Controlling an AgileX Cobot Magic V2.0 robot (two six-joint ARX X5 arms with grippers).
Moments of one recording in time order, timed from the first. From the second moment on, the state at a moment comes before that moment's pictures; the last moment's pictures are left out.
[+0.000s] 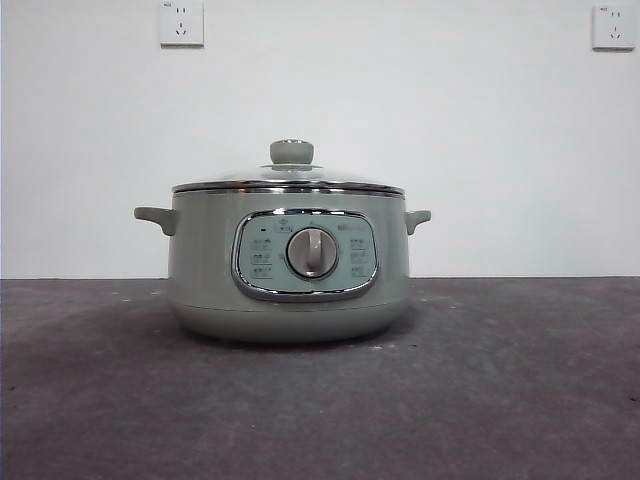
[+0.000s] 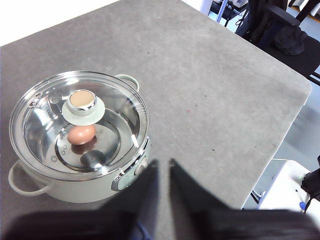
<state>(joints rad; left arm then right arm) -0.46 1.19 1.74 -1.14 0.36 0.06 0.58 0.68 1.60 -1.35 0.11 0.05</state>
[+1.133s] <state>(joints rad) -0.43 1.19 1.74 -1.07 0.28 0.16 0.58 0.68 1.60 -1.35 0.11 0.08</state>
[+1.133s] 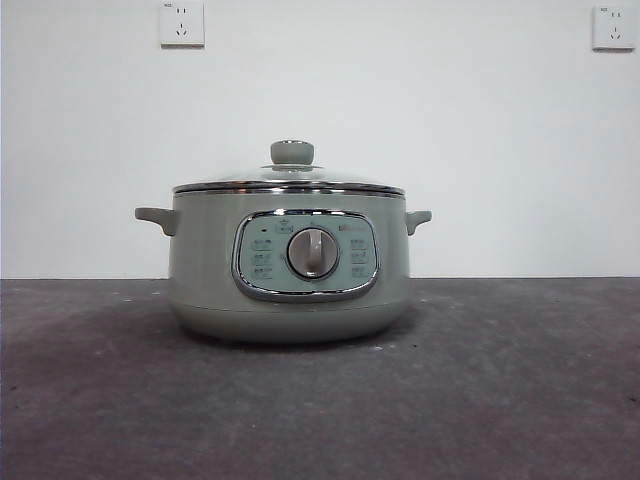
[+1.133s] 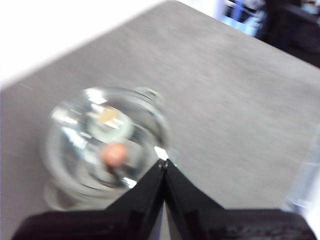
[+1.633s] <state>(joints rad) -0.08 0.79 1.30 -0.61 0.31 0.35 0.58 0.69 1.60 -1.35 0.11 0.08</state>
